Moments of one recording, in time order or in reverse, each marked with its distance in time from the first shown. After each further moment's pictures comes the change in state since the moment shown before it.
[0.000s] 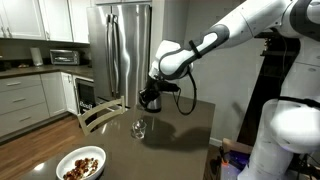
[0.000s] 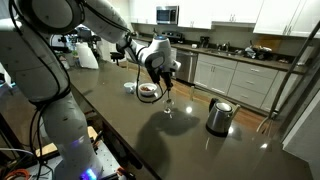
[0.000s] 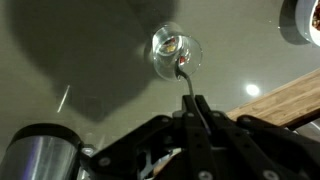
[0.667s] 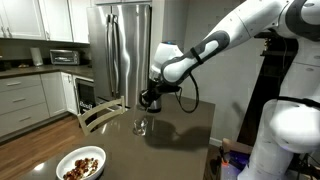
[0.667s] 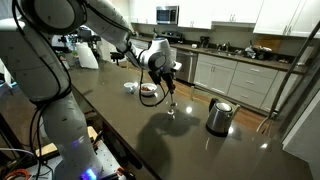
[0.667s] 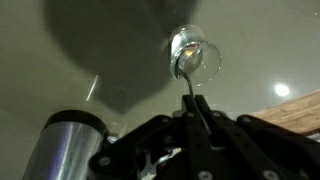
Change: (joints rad) arm -0.019 0.018 -0.006 0.003 -0.231 -0.007 0.163
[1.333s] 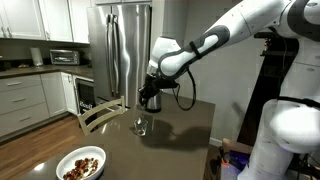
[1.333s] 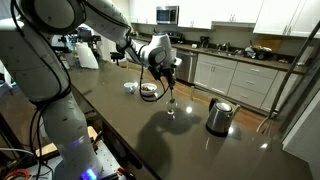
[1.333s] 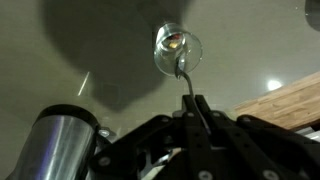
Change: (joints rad) arm 0.010 -0.007 0.012 0.054 0.042 -0.048 -0.004
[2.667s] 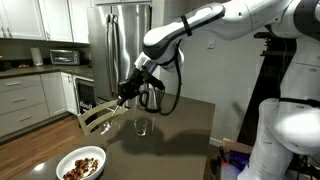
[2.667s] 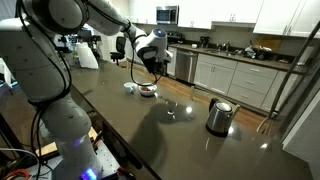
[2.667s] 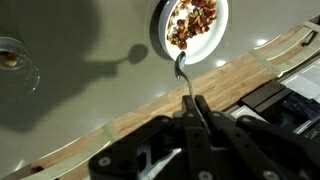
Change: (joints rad) arm 0.157 0.025 0.022 0.094 0.737 -0.013 -0.591
